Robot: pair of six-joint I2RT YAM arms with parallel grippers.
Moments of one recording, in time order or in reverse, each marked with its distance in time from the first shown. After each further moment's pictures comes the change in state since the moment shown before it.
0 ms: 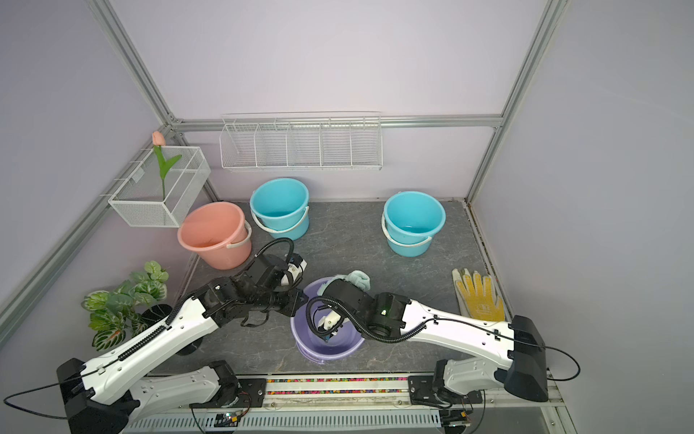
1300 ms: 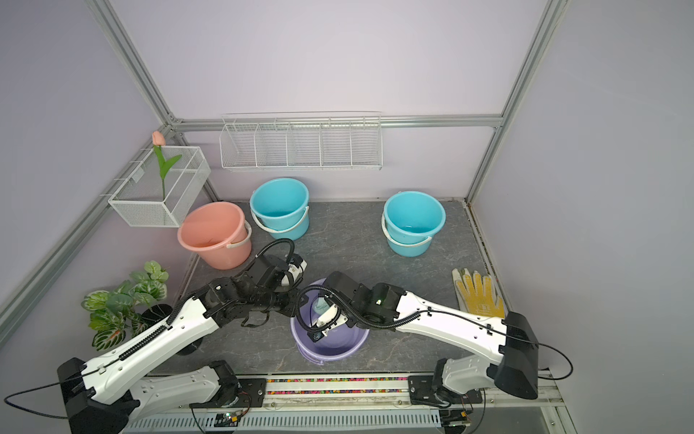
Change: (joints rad) left arm 0.000 0.000 -0.007 0.004 -0.003 0.002; right arm -0.029 -0.002 0.110 -0.177 -0.274 0.333
